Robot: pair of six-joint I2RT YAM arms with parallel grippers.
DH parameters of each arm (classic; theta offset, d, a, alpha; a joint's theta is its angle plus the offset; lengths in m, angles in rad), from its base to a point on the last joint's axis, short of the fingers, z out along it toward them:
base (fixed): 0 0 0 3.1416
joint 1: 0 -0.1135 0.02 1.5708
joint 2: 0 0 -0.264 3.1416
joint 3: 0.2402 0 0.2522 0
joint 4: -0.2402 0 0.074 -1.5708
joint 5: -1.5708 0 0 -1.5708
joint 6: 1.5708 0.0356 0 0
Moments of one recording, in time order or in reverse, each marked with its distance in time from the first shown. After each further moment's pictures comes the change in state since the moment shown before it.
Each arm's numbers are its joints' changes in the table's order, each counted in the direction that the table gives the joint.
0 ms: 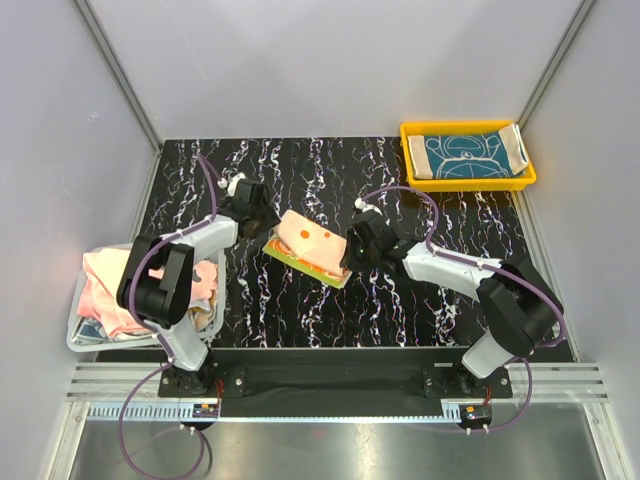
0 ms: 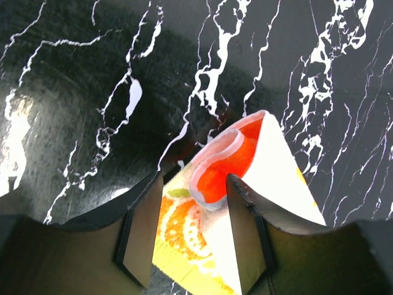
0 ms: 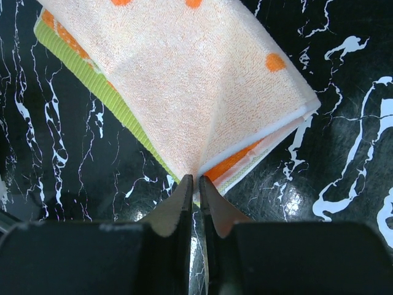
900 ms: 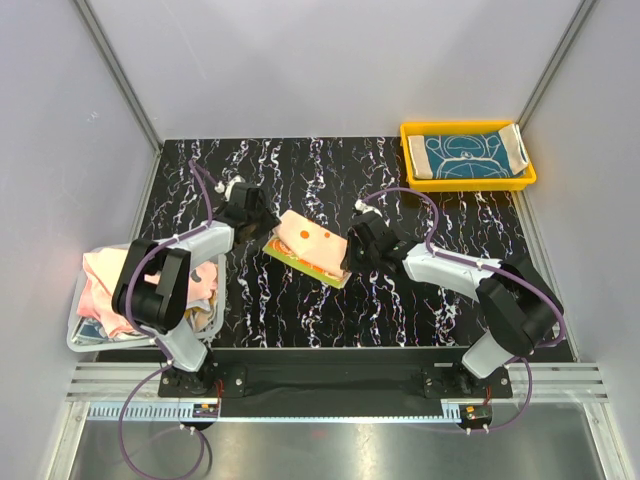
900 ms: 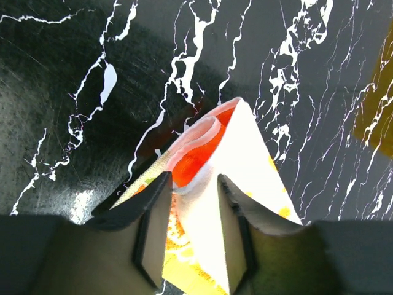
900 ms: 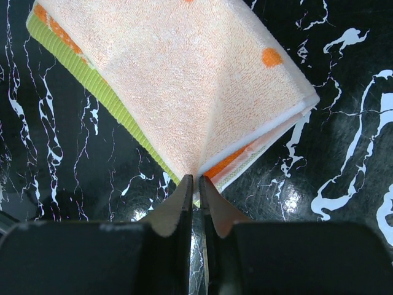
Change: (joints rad) left arm -0.015 -0.050 -0.080 0.098 -0.096 -0.081; right arm -0.001 0.000 -0.013 0.002 0.000 0.000
